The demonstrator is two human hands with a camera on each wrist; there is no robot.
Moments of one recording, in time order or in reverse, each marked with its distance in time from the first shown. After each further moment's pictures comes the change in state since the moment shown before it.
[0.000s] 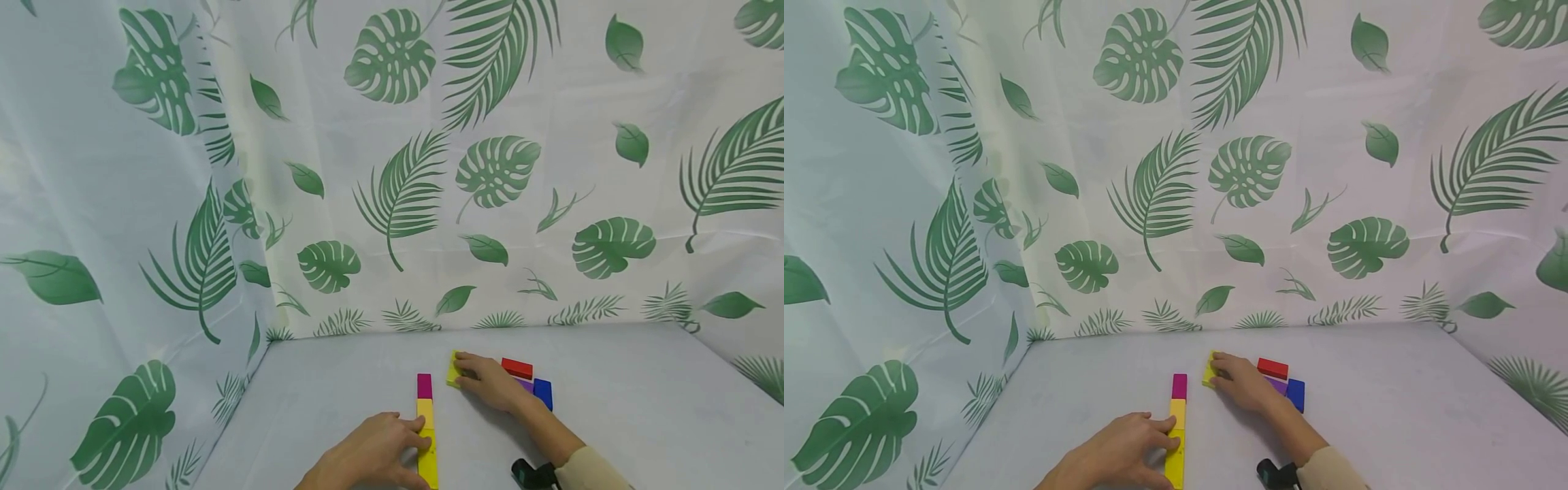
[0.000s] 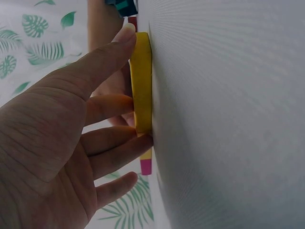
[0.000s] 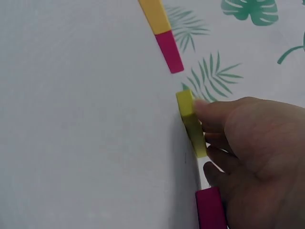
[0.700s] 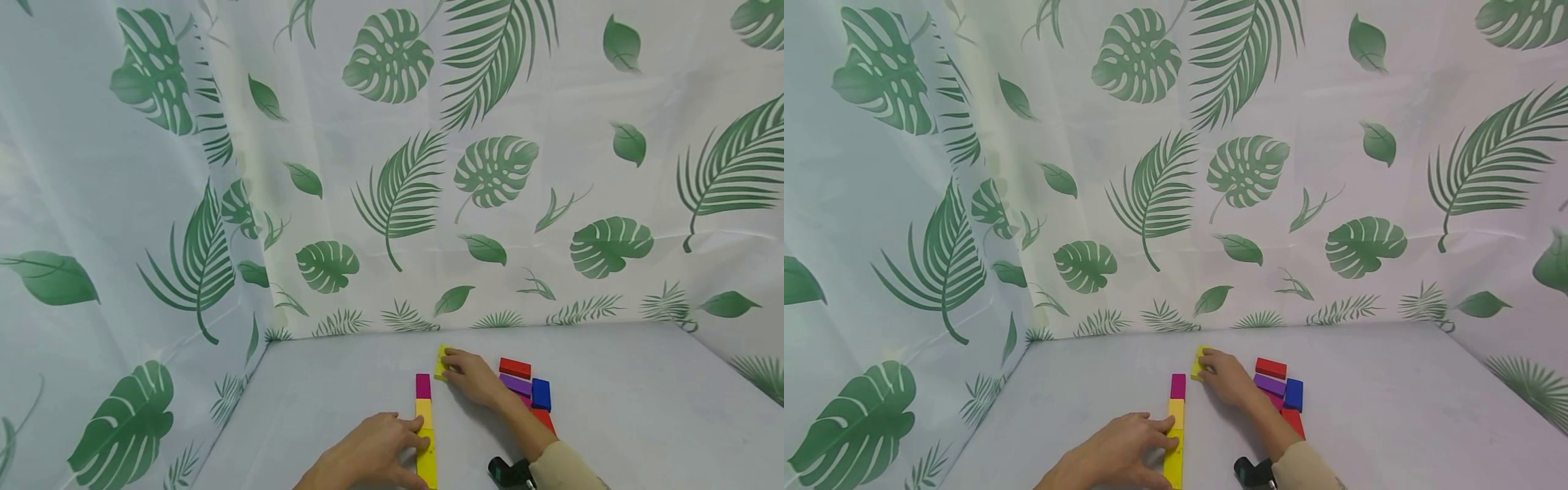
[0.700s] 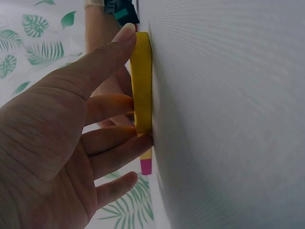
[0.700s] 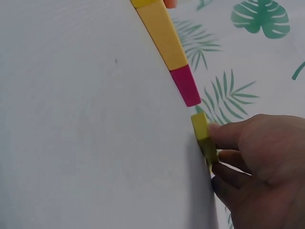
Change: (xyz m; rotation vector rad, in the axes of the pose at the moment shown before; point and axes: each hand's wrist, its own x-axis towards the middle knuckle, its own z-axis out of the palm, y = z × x) left_hand 0.001 -0.001 0.002 0.011 0.014 0.010; right_hand 0.021 -0.015 0.018 0.057 0.068 -0.002
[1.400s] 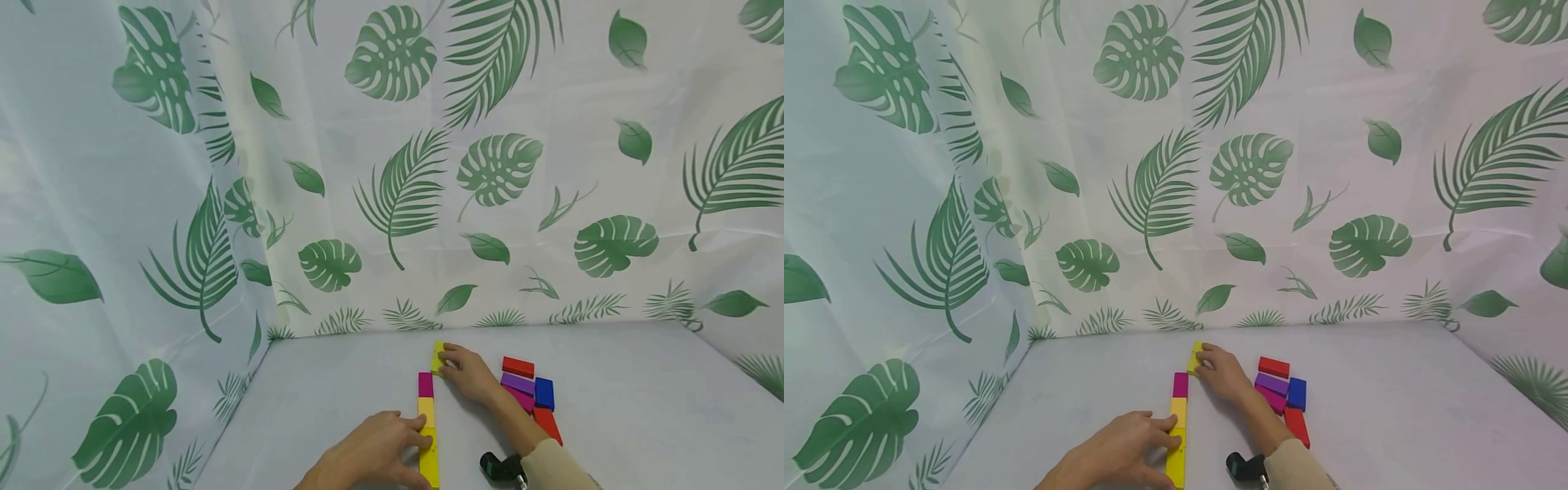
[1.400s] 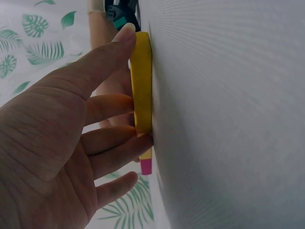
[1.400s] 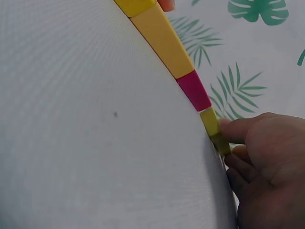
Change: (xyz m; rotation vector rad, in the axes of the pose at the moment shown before) left_hand 0.001 -0.001 -0.002 0.008 -0.013 0.016; right_hand 0.014 0.006 0.016 0.084 0.057 0.050
